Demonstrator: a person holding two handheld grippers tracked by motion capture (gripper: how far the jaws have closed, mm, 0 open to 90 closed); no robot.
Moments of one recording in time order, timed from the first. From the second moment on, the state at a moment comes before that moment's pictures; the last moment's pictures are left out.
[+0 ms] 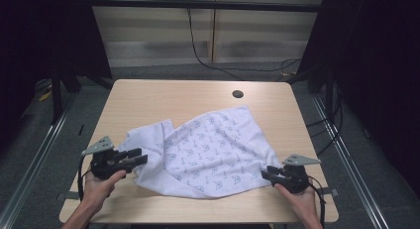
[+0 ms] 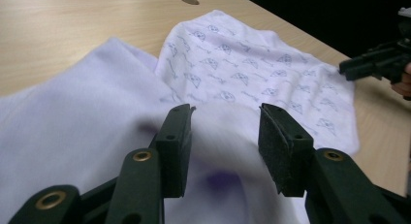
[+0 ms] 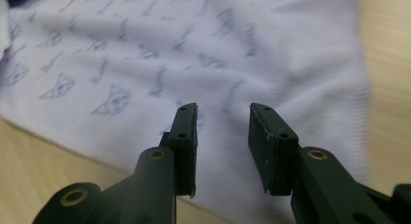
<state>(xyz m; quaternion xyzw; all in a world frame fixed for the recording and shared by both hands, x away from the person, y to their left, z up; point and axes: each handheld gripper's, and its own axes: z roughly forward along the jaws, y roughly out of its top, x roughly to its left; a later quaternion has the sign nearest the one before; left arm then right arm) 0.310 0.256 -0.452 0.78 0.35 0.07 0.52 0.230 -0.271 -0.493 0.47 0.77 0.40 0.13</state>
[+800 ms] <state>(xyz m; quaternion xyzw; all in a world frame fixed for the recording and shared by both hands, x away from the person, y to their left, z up) 0.292 0.215 -0.490 0.83 0.31 -0.01 0.47 0.253 -0.212 -0.506 0.40 0.82 0.38 0.14</state>
